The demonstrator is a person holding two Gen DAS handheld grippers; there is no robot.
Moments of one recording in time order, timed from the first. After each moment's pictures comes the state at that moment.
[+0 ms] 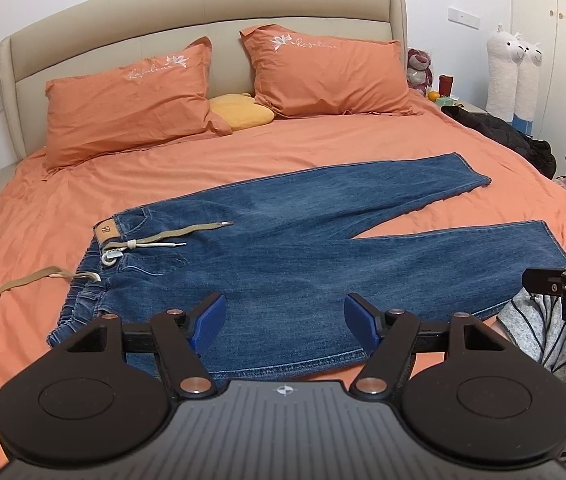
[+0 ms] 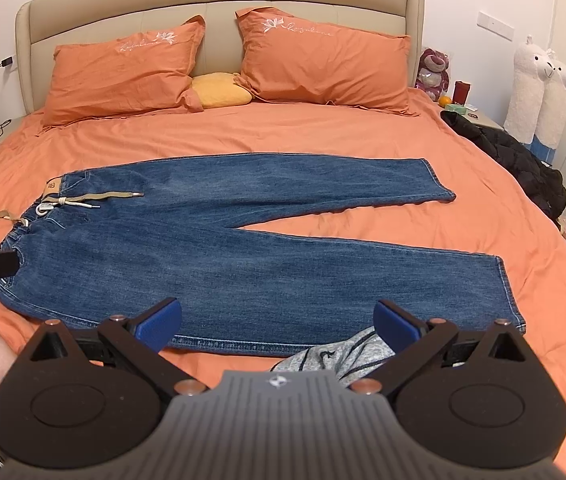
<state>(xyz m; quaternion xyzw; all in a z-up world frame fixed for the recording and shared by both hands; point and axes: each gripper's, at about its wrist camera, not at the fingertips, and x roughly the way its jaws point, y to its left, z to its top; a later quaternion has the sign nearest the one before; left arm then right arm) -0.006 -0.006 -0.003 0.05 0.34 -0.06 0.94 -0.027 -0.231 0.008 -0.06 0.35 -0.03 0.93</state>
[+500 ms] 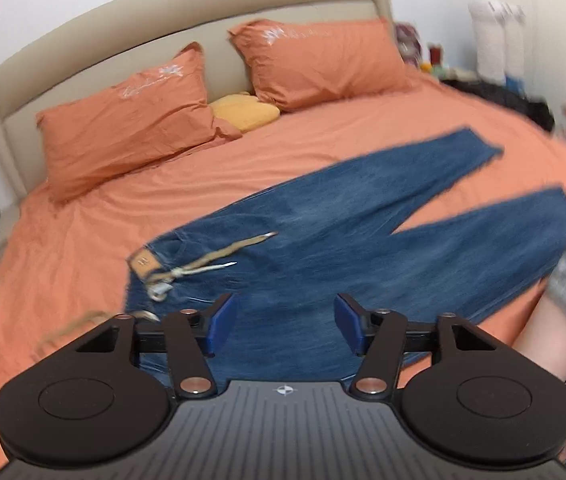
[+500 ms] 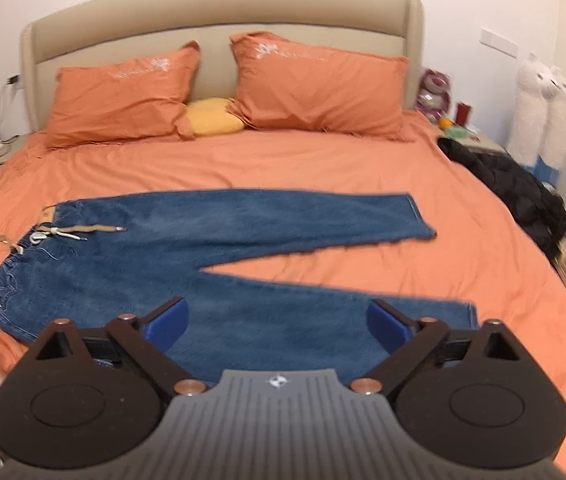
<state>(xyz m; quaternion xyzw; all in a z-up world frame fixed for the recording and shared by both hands) 0.036 0.063 0.031 0.15 0.36 -0.09 0.92 0.001 -0.316 0.074 -0.07 0.33 0.00 0.94</state>
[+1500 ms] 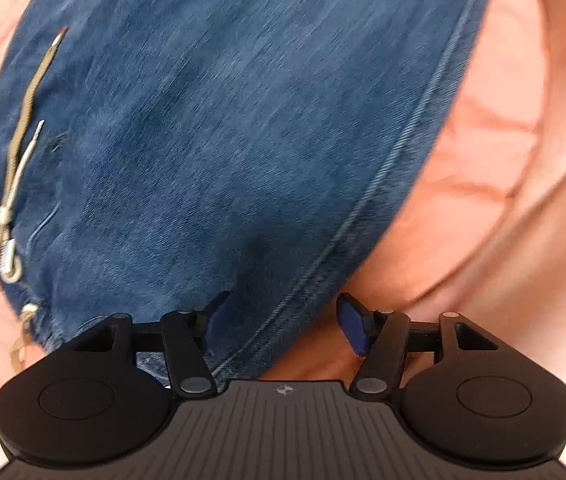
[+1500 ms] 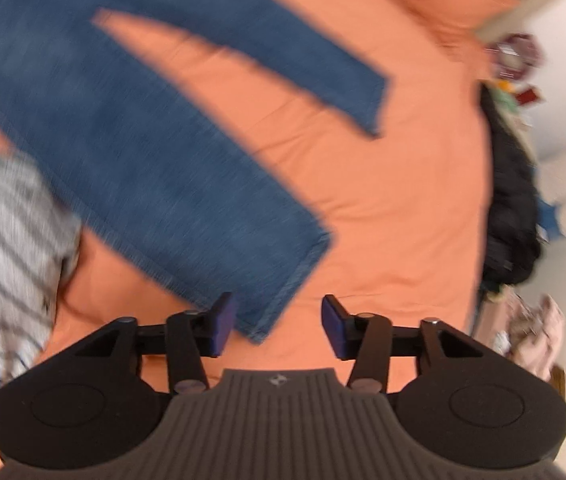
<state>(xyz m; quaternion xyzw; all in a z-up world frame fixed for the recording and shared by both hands) 0.132 0.050 -0.190 0.42 0.64 -0.24 0.60 0.107 -0.523 0.012 -0.36 0.56 0.07 0.74</state>
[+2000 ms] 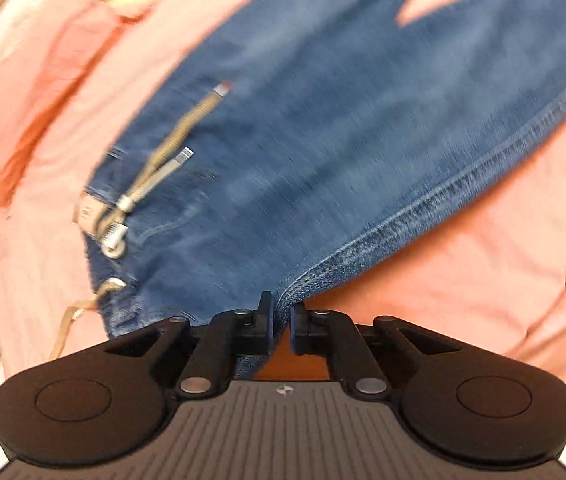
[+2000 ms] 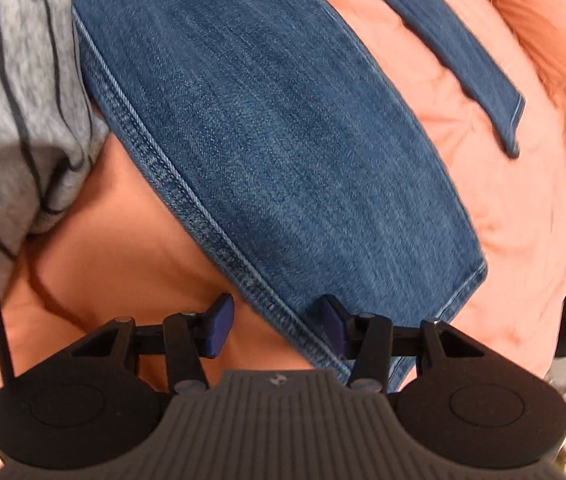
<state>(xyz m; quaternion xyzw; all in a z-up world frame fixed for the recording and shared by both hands) 0.125 0.064 -0.114 0.32 0.53 -0.11 0.78 0.090 -0.505 -0.142 -0.43 0.53 0.15 0.72</state>
